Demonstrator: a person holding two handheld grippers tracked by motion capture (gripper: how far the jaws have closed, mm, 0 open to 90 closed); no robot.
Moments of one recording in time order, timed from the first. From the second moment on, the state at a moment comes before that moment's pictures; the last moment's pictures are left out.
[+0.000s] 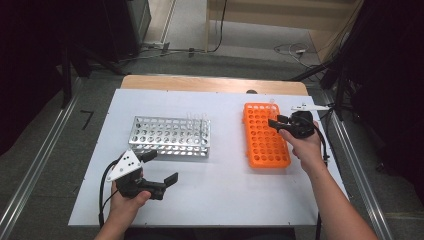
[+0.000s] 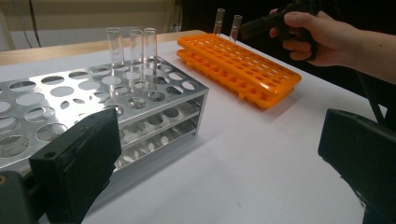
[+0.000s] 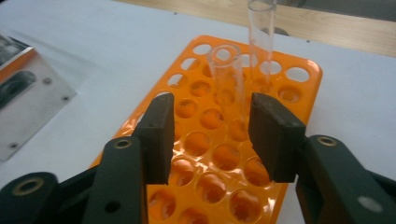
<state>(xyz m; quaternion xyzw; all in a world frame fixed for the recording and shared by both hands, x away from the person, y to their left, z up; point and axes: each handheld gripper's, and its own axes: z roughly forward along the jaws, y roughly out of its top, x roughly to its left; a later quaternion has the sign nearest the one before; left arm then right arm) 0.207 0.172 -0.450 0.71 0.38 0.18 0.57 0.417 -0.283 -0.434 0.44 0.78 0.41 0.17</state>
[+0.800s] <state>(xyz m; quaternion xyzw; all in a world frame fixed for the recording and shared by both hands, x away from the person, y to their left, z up) 0.210 0.170 -0.453 0.71 0.38 0.17 0.57 0.448 -0.272 -0.451 0.46 0.79 0.36 0.18</state>
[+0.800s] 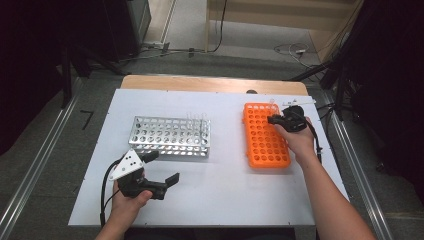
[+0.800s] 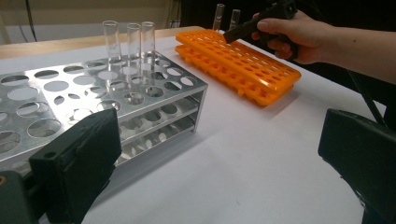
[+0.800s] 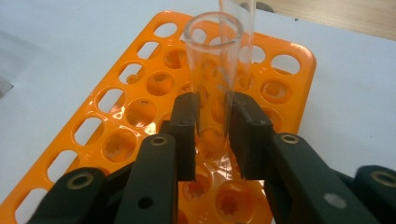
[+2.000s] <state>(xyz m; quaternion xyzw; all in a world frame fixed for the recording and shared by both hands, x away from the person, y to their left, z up) 0.208 0.162 -0.452 0.71 0.37 0.18 0.57 0.378 -0.276 -0.412 0.41 0.77 0.46 0.18</state>
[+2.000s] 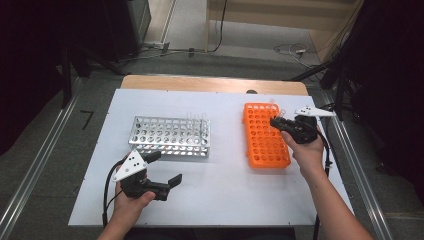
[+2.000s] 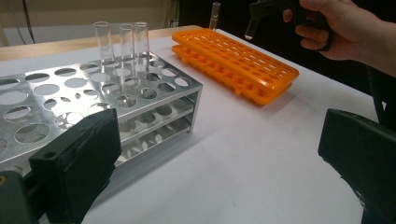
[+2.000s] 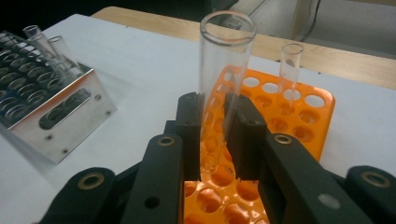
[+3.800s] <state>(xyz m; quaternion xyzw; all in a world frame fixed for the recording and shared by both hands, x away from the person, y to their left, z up) 0.202 0.120 -0.442 0.73 0.33 0.15 0.58 0.249 -0.163 -0.442 0.22 0.85 0.48 0.06</state>
